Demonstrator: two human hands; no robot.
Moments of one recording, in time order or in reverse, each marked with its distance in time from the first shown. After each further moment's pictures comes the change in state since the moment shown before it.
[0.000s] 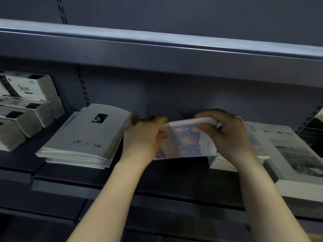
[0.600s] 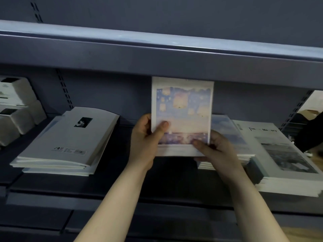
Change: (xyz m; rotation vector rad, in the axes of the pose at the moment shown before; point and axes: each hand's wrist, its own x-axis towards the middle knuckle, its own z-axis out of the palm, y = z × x) left_hand 0.009 0.029 0.052 -1.339 0.111 -0.349; right_hand -0.036 0.062 0.008 0.522 -0.048 0.348
